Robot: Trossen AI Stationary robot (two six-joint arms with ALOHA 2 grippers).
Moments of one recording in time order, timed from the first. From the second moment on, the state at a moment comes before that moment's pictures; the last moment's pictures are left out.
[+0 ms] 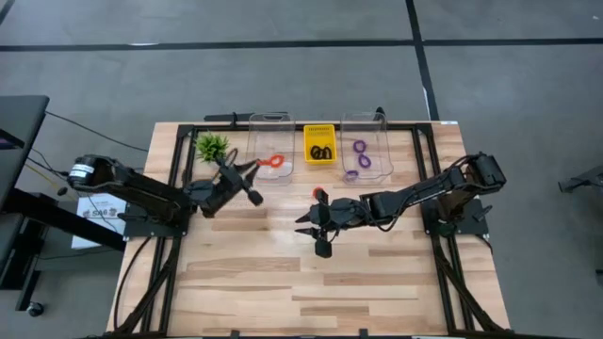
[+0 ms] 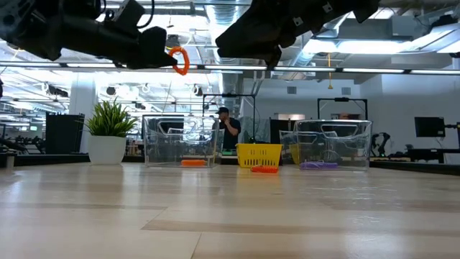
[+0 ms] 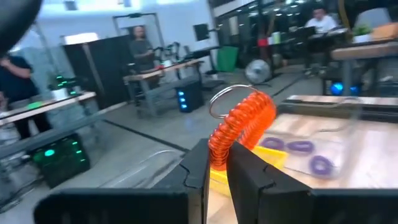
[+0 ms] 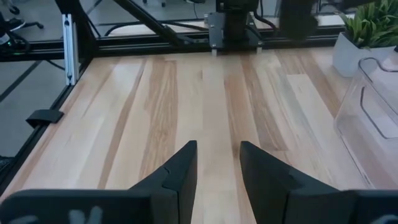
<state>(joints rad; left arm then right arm) -0.11 1.22 0.30 1.02 -0.87 0.30 0.22 1.64 0.99 0.20 0.13 0.10</state>
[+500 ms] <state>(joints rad) 0.20 1.21 0.33 0.72 -0.56 -0.03 0.22 1.64 0.99 0.20 0.14 0.08</state>
